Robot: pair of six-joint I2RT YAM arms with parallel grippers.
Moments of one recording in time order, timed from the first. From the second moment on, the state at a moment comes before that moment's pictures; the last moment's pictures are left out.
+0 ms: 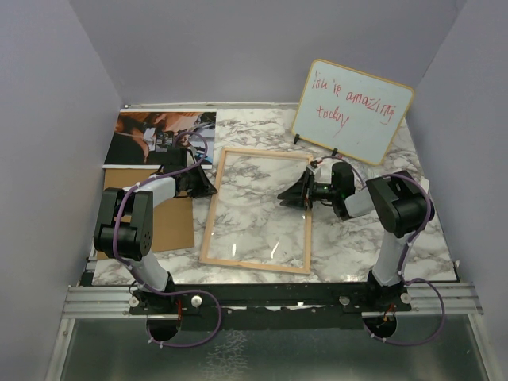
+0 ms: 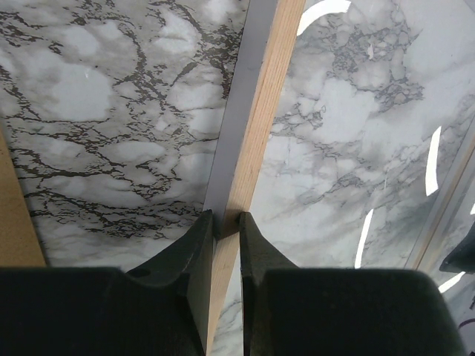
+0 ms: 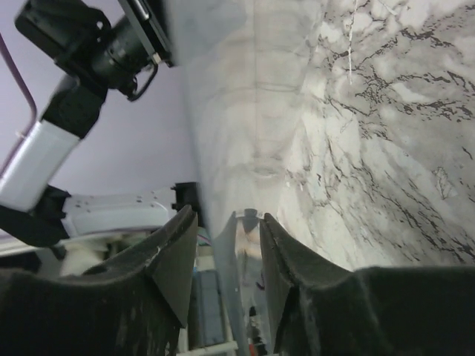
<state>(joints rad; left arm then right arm) -0.12 1.69 0.88 -0.12 0.38 -0.52 0.29 1.92 0.65 0.90 -1.04 1.23</state>
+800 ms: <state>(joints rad) -0.12 1.69 0.87 -0.12 0.37 -0.55 0.38 1.88 0.56 0.88 -1.06 1.14</state>
